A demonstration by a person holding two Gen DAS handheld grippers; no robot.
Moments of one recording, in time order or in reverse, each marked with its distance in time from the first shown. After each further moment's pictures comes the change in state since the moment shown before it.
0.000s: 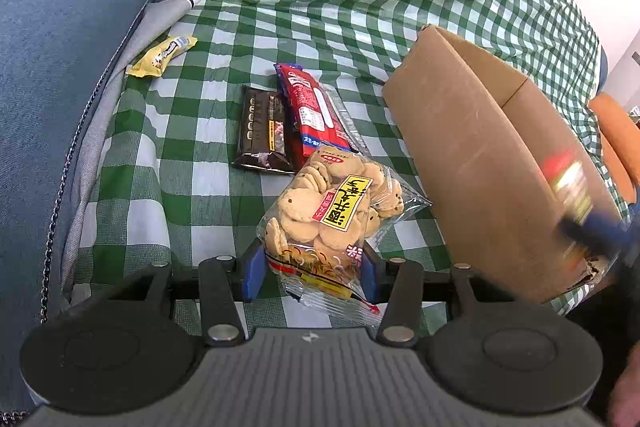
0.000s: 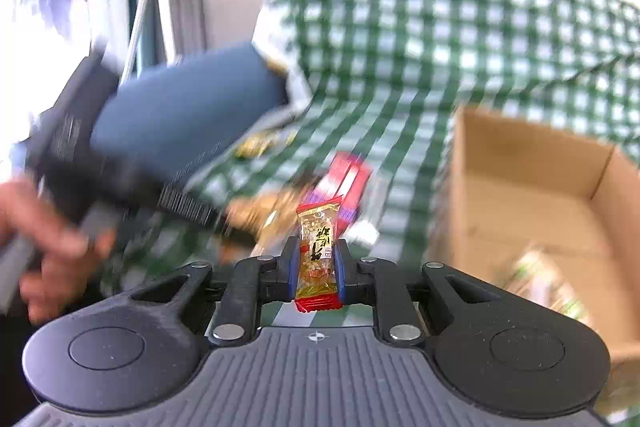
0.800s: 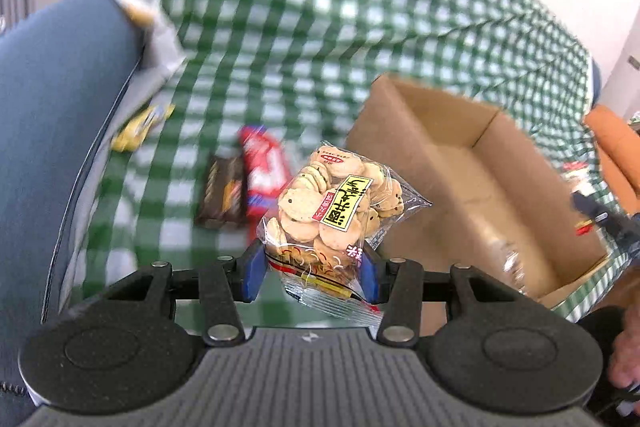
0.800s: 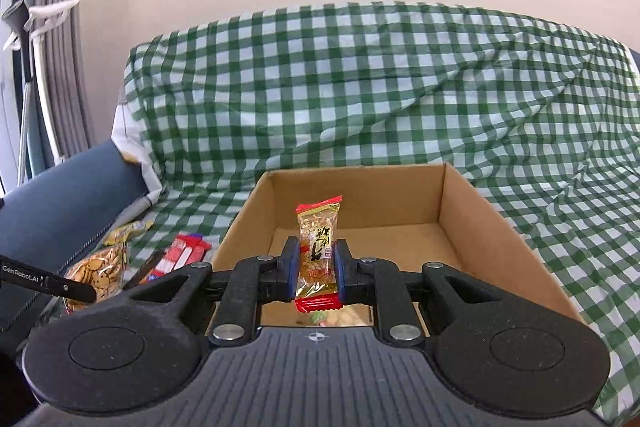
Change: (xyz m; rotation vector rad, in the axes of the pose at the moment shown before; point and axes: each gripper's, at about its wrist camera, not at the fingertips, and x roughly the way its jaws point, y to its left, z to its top) left arm -0.044 -0.076 0.013 0.058 -0.163 0.039; right arm -0.057 -0.128 -0.012 0.198 -0.189 -0.269
